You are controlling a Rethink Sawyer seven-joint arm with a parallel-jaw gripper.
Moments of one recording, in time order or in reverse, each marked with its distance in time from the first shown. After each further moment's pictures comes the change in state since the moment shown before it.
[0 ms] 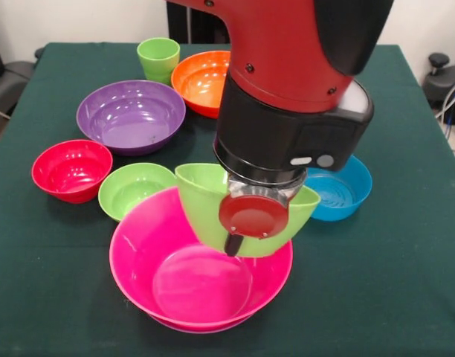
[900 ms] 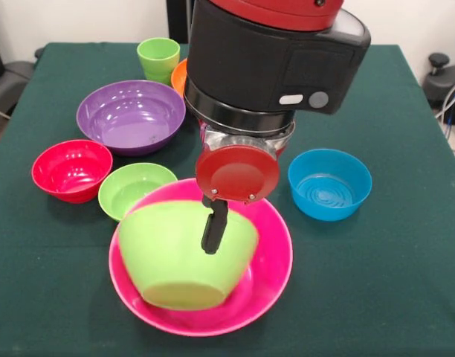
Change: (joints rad) arm -0.018 -0.072 -0.001 0.000 0.000 0.000 -0.134
